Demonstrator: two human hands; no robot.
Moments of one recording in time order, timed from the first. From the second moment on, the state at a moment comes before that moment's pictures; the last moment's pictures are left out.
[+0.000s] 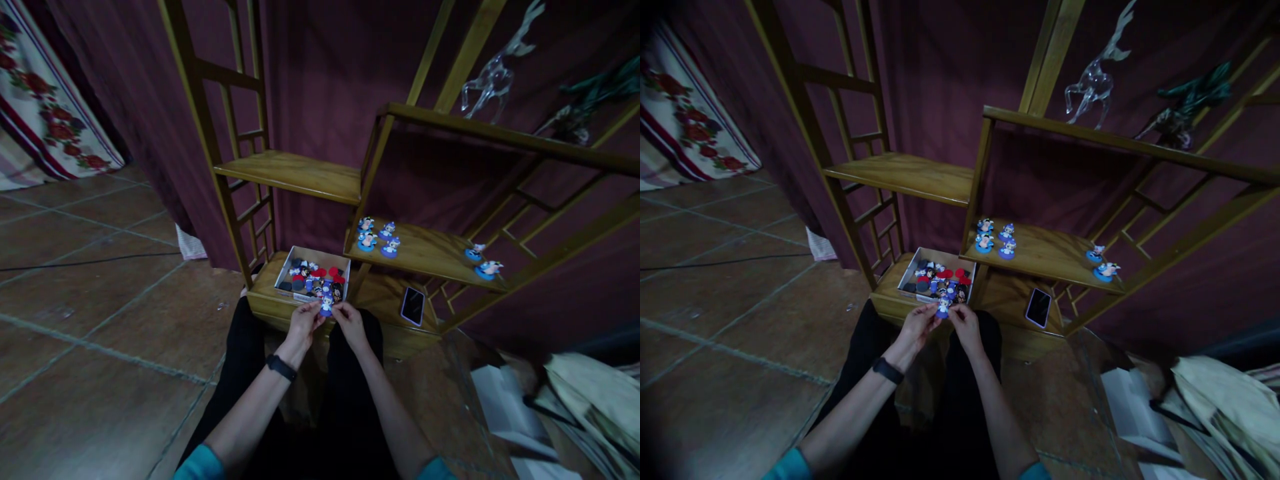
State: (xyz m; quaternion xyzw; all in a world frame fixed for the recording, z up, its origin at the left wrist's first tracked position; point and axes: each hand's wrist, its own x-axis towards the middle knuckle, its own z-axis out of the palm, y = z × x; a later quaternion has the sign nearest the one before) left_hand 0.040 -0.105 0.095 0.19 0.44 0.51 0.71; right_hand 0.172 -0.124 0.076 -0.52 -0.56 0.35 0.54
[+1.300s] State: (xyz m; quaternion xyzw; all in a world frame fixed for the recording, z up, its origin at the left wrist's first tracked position) left_hand 0.025 -0.114 0.093 0.22 0.38 0.48 0.75; right_hand 0.157 -0.133 0.065 -0.54 -0.62 0.26 0.51
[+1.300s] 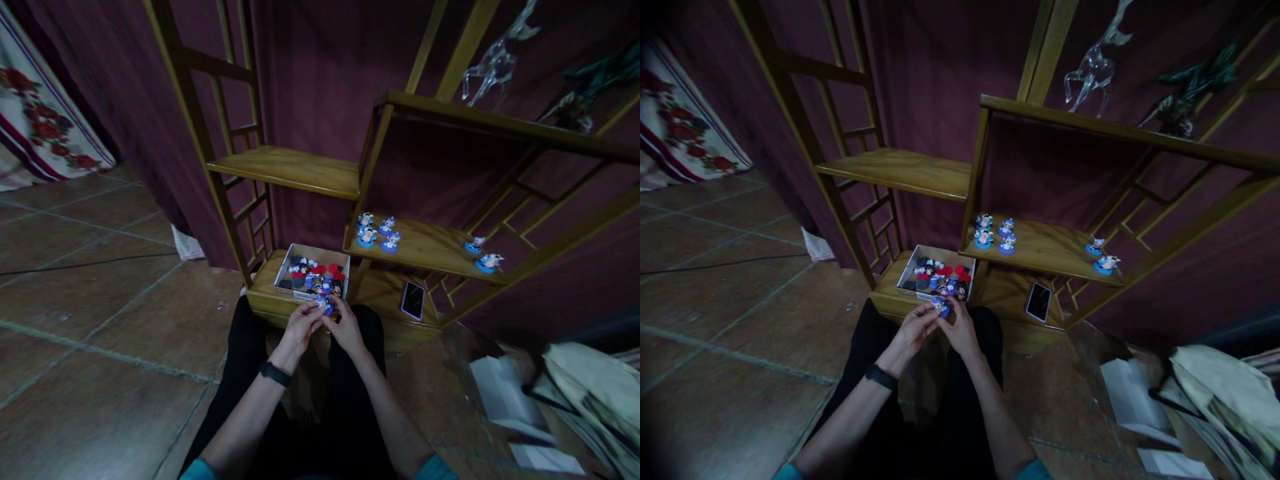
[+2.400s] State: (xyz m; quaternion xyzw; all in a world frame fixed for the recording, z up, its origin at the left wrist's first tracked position) left_hand 0.027 -0.108 0.092 0.24 0.36 0.48 0.76; right_hand 0.160 -0.130 0.065 -0.52 -0.57 0.36 0.54
